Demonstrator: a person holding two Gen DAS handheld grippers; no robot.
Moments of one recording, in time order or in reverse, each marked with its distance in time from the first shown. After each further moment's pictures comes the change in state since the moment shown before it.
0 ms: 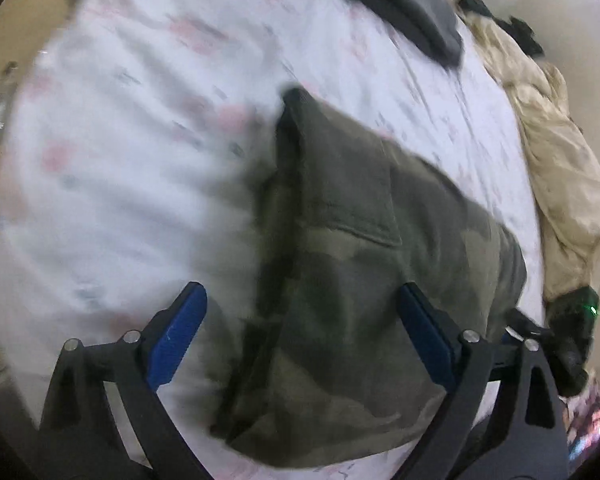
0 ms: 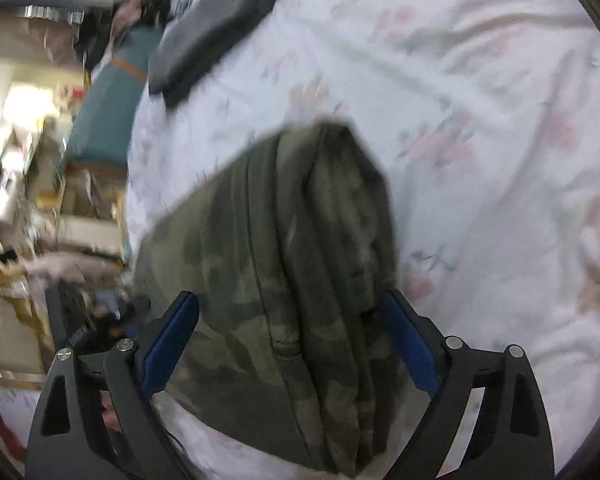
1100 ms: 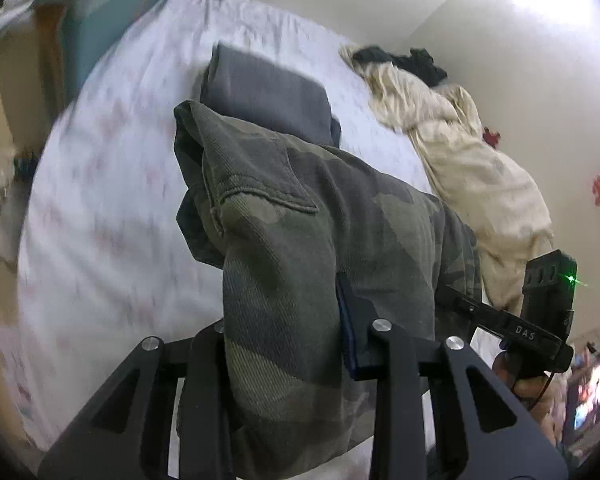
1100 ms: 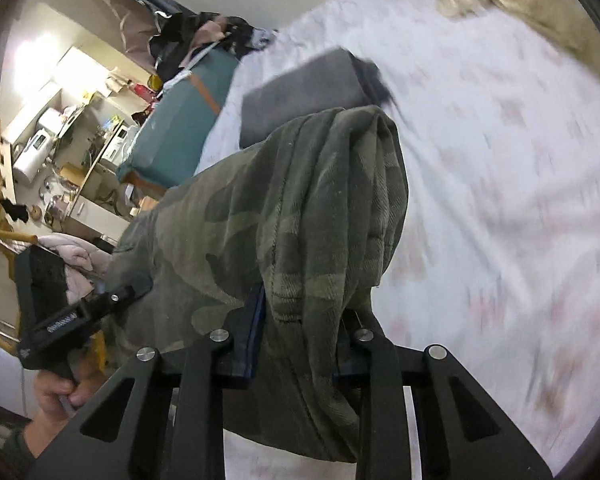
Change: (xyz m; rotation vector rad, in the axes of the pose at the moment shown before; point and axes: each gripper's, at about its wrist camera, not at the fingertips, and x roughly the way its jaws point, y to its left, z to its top) left arm -0.115 -0.094 0.076 0.228 -0.296 -0.128; right arm -0.068 0.104 0.068 -0.239 -0.208 0.051
